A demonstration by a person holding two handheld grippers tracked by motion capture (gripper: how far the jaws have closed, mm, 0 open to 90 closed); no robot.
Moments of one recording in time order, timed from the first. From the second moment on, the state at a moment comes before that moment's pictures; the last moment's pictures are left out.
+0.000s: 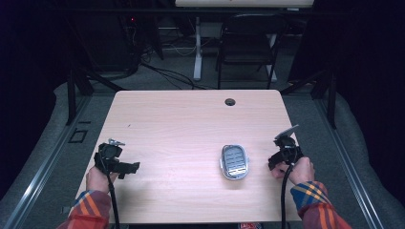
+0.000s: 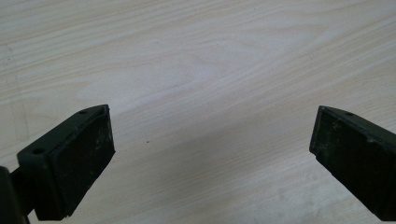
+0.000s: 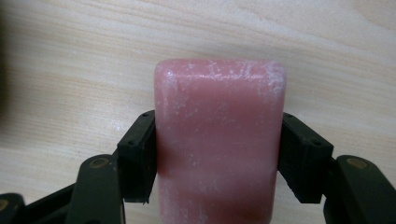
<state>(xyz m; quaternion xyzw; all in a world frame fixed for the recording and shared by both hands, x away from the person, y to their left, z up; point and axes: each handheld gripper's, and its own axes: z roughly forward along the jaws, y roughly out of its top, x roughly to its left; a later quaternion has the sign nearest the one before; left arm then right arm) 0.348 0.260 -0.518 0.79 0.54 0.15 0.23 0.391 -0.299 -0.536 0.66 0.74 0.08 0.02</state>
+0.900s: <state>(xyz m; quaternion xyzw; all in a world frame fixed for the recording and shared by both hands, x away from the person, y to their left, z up) 0.348 0.259 -0.517 0.79 0.54 0.15 0.24 0.389 -0.302 -0.508 0.63 0.77 0.09 0.01</state>
